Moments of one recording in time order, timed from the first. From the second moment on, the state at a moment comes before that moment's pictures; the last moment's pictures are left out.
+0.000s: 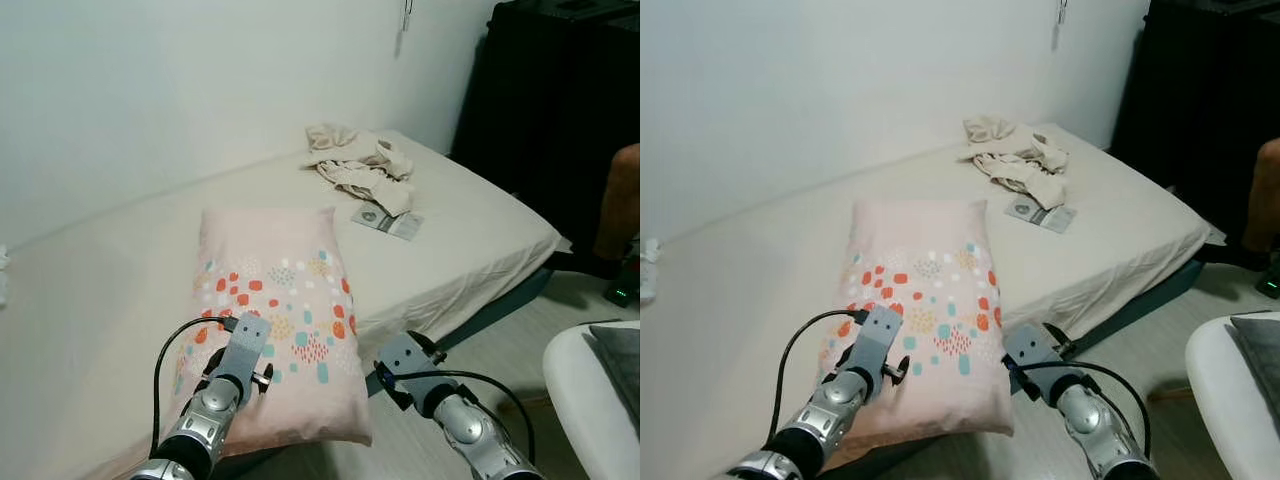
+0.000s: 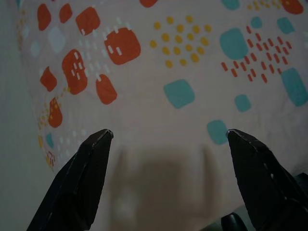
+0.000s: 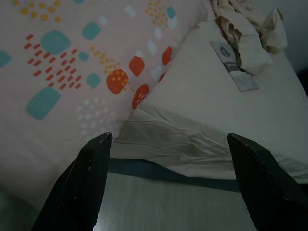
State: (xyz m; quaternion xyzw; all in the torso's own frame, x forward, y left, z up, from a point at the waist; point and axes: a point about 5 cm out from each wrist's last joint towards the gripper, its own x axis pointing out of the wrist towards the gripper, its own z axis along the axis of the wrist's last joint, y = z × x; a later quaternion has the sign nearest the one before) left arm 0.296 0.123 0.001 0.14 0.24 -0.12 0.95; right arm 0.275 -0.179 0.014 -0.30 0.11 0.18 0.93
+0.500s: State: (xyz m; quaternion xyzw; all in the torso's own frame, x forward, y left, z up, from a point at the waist) left arm 0.290 0.147 -0.002 0.15 0.24 -0.09 0.95; right arm 0.285 -0.205 0.020 -0.12 0.17 -0.10 0.97
